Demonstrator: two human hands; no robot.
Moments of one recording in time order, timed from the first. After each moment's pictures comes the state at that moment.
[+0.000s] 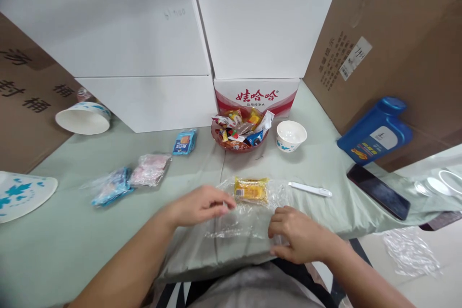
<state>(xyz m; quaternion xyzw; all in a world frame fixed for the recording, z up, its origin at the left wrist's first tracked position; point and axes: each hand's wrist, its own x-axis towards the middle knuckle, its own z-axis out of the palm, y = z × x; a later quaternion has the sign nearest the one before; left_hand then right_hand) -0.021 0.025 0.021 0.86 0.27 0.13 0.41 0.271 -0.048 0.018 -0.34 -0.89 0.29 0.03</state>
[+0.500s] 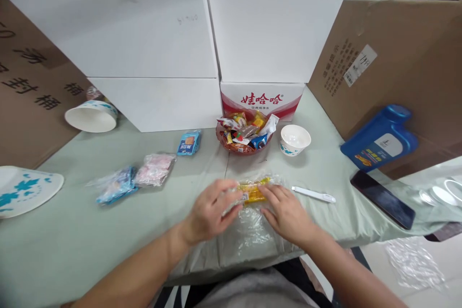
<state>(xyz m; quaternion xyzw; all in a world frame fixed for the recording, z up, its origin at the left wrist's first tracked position) 0.003 0.001 0.002 0.89 0.29 0.36 0.04 0.250 -0.022 -0.004 -0.47 -0.87 0.04 0.15</state>
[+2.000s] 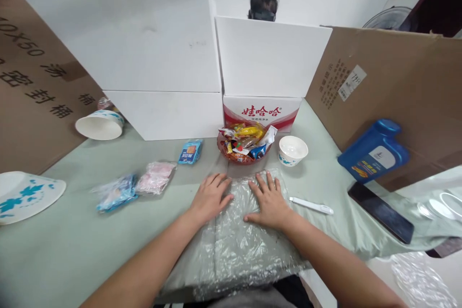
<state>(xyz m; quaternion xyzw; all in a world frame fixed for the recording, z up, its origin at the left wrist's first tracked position) -0.005 0.043 -0.033 0.83 0.53 0.15 0.06 0.225 0.032 -0.035 -0.52 -0.85 0.09 0.00</state>
